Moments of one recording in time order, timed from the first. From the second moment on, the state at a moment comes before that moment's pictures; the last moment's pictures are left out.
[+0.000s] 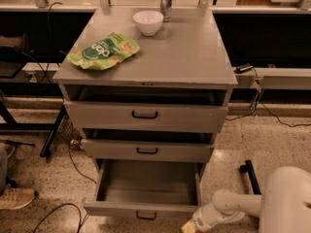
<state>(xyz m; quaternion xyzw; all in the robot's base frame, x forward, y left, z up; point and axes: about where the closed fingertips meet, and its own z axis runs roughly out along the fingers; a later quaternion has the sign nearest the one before) 0.402 -0.147 0.190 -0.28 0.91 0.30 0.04</state>
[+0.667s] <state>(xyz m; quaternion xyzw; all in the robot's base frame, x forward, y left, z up) 0.432 -0.152 0.129 -0.23 0.93 0.27 0.10</state>
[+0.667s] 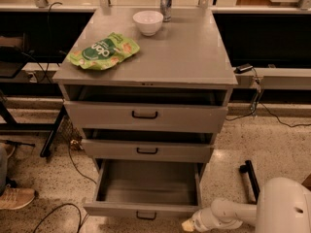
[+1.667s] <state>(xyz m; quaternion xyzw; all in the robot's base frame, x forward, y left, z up) 0.479 -0.141 0.137 -0.24 0.92 0.24 0.18</state>
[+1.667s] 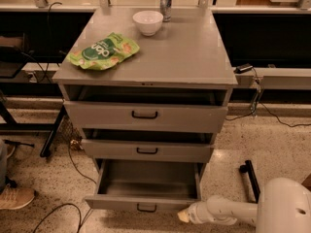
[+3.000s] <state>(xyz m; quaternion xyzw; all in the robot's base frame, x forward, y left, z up) 0.552 -0.095 0.156 -0.31 0.88 0.26 0.24</state>
